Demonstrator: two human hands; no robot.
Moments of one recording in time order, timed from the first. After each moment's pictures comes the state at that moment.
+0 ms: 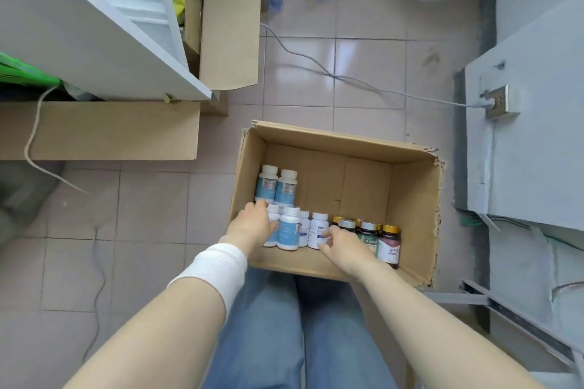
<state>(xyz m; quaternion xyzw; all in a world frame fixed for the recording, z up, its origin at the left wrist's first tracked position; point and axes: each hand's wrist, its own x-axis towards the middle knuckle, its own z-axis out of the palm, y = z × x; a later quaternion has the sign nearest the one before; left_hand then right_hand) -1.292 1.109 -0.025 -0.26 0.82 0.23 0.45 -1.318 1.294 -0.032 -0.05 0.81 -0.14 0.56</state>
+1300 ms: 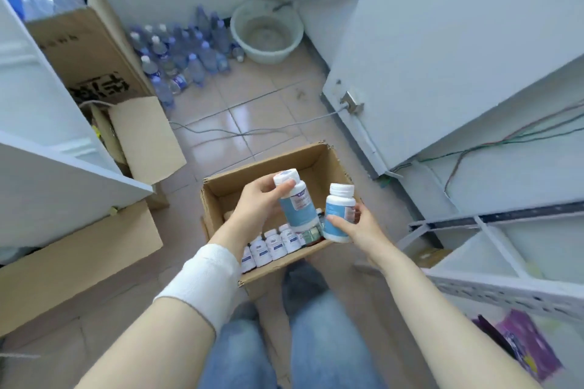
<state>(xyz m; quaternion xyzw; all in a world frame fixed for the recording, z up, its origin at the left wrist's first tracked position) -1.315 1.134 0.163 -0.11 0.65 0.68 0.31 -1.244 1.315 0.159 0.36 0.73 -0.54 0.21</state>
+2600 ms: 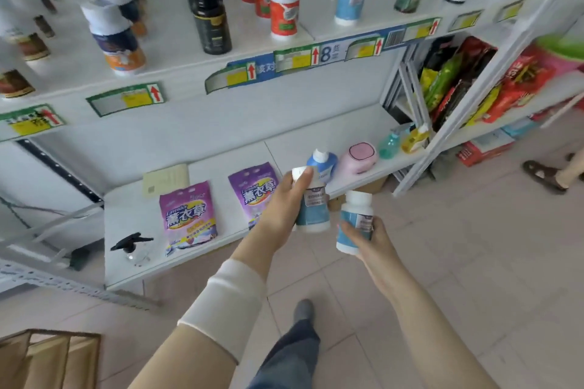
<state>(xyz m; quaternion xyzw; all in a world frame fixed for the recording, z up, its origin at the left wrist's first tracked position) -0.535 1.469 0.328 0.42 0.48 0.38 0.67 -0.391 1.400 0.291 0.64 0.29 -0.55 -0.45</state>
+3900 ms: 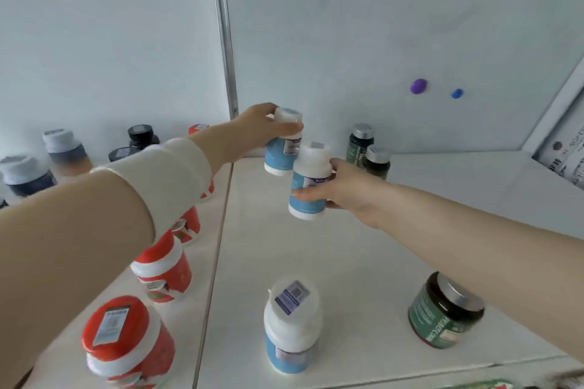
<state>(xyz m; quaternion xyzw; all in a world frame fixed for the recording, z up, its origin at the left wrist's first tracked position) -0.460 1.985 0.564 0.59 0.61 0.39 0.35 -0.288 1.960 0.527 0.46 0.66 -0.54 -0.25</state>
